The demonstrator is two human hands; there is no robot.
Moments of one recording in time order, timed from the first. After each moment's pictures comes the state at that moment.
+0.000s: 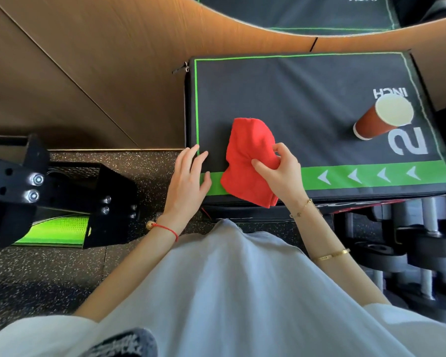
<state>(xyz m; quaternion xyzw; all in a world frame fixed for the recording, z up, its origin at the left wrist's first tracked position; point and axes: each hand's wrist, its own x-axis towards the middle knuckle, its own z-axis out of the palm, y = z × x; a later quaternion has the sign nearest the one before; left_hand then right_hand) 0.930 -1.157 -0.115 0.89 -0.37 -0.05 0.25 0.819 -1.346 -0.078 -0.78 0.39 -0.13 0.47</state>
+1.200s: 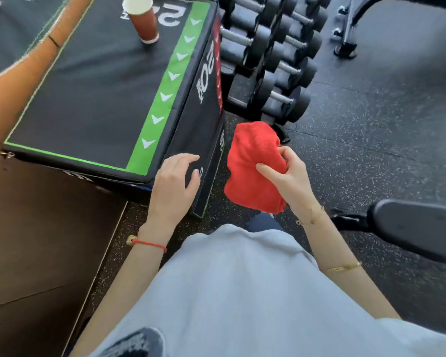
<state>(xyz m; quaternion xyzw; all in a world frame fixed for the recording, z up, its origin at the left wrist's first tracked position) 0.910 -1.081 -0.063 0.52 -0.80 -0.22 0.20 0.673 -1.017 -0.060 -0.37 0.70 -0.46 0.39</state>
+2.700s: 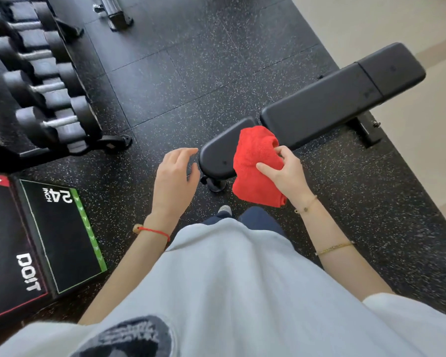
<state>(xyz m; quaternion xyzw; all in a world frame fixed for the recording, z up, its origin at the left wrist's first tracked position) 0.361 -0.782 -0.099 0.21 -0.93 -0.28 0.09 0.225 -0.572 -0.105 -0.06 0.84 -0.48 0.24</state>
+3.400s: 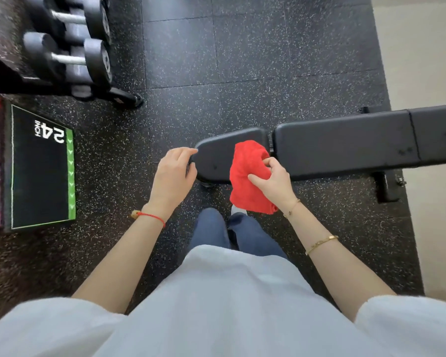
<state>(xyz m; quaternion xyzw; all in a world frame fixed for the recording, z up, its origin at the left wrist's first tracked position) 0.257 -0.738 -0.195 0.35 -0.90 -0.25 0.06 0.072 -0.568 -0.211 -0.20 0.83 -0.36 0.37</state>
